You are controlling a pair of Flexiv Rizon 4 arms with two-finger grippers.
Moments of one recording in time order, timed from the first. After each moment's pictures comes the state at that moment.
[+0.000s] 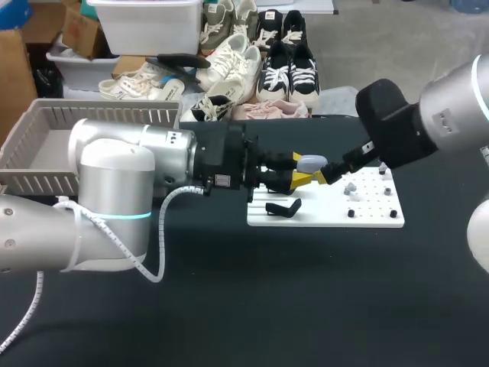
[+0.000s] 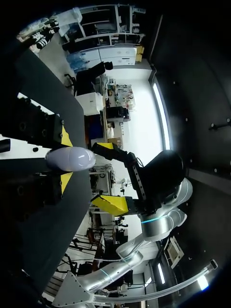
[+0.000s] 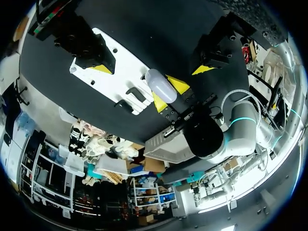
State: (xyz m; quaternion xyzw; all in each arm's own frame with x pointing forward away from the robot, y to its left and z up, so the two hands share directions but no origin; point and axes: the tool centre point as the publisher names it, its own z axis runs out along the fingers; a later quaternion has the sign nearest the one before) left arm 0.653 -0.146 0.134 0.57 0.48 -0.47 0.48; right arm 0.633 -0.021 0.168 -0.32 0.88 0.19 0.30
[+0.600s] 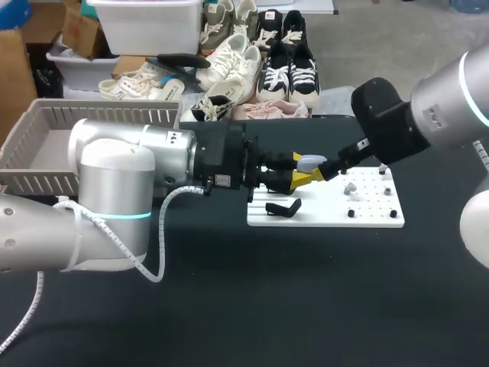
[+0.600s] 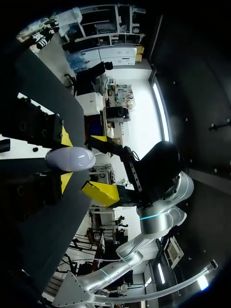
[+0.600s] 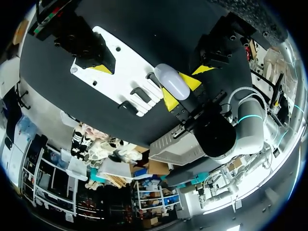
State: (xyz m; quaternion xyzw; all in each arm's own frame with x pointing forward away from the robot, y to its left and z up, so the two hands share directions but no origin) left arm 0.653 -0.146 0.134 0.57 0.48 -0.47 0.48; right arm 0.647 -0.023 0.159 -0.31 0.89 0.18 0.29
